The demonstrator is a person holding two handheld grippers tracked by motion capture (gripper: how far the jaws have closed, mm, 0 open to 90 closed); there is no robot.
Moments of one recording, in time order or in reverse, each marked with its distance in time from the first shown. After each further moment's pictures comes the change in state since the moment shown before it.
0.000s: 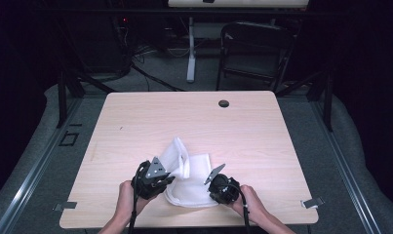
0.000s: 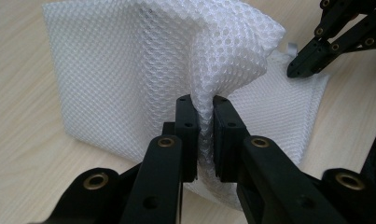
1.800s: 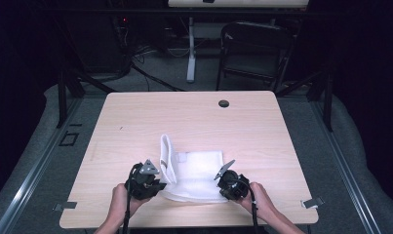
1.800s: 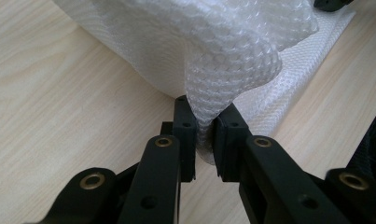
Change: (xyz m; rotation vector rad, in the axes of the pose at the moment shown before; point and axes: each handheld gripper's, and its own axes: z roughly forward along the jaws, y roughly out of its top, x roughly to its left) left arm 0.018 -0.024 0.006 0.135 -0.056 -0.137; right arm -0.021 -0.015 -0.010 0.047 -0.049 0.053
